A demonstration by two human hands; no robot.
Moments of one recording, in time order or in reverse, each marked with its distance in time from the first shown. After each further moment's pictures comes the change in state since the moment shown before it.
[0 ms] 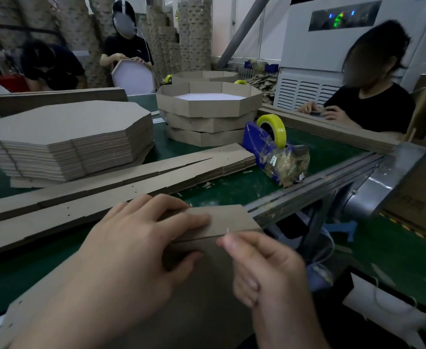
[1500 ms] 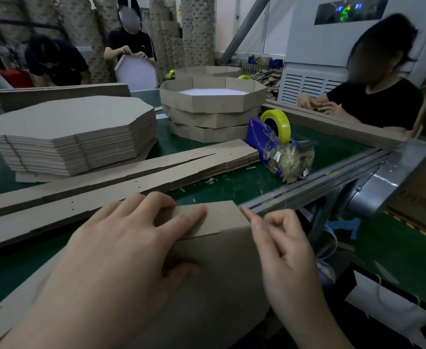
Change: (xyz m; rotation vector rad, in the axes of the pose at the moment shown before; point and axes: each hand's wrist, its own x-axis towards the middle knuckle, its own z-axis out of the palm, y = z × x) left_hand -0.007 0.004 -0.005 0.252 -0.031 -0.027; right_hand 0.025 0.014 -0.034 -0.742 0.126 -0.489
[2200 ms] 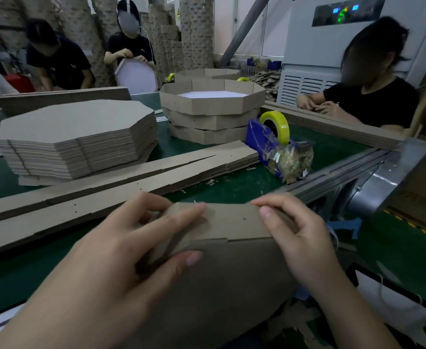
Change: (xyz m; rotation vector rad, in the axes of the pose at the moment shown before) left_hand -0.017 -0.008 -0.009 -0.509 0.054 -0.008; right_hand 0.031 0.014 -0.022 0.080 -0.116 -0.128
